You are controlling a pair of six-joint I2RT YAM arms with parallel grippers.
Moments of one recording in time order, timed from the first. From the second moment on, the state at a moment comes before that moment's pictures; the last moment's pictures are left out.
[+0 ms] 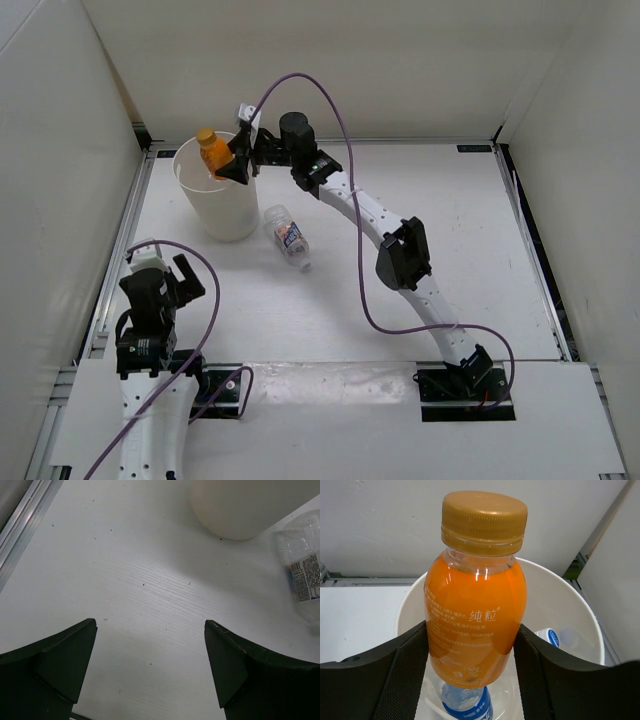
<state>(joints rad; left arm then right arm) 0.07 0.36 0.58 -0.74 -0.20 -0.25 0.78 2.54 2.56 0.04 -0.75 -0.06</state>
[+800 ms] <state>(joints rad) 0.14 0.41 0.58 -0.73 -0.14 -0.25 0.76 2.55 2.68 0.33 -0.30 -0.04</state>
